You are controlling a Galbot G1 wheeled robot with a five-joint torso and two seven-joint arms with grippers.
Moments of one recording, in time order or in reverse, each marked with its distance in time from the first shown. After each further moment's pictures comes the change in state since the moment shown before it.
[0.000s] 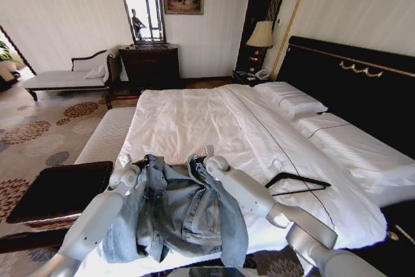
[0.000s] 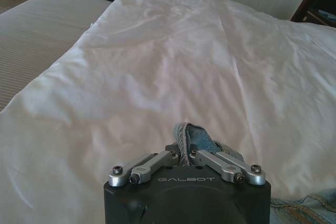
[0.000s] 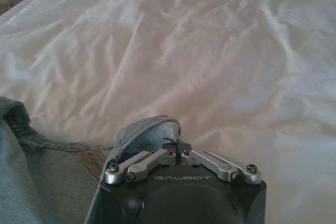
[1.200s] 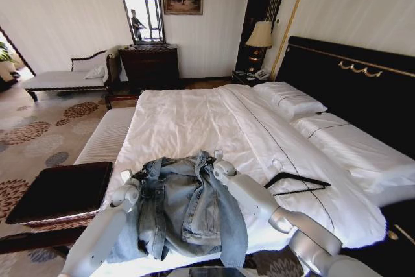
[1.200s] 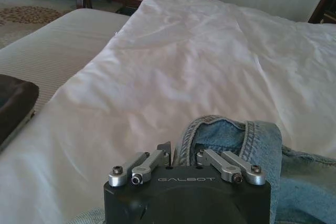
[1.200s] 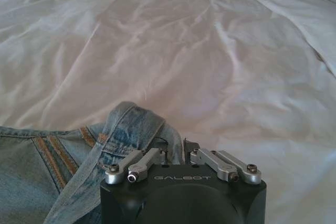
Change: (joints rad) left arm 0.174 -0.035 -0.116 -0.046 0.183 -0.090 0.054; right arm -0.047 -0.039 0.051 -0.014 -0.115 0.089 0.002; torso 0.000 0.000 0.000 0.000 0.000
